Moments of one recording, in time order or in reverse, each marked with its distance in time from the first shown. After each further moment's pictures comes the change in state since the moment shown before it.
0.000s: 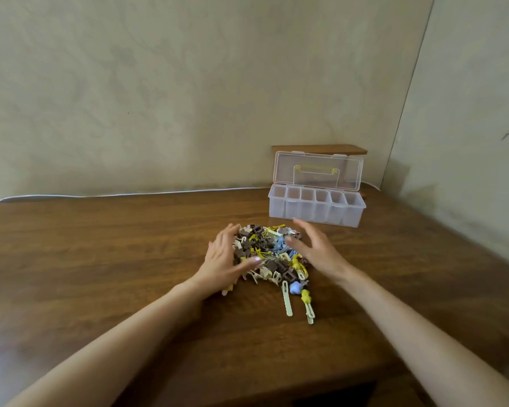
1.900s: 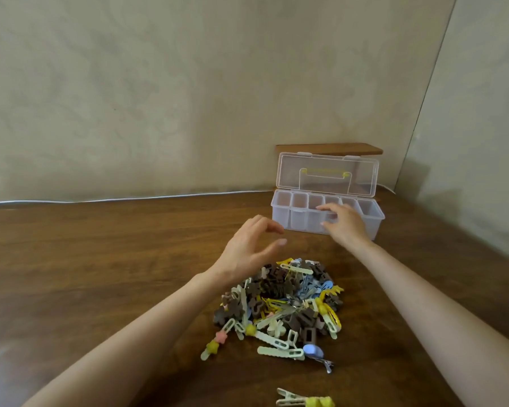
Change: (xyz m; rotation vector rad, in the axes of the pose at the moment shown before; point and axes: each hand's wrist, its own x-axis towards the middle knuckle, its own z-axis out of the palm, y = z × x) left_hand 0.060 0.030 -0.001 -0.173 0.068 0.300; right_hand 0.110 0.042 -0.053 -0.416 0.316 0.080
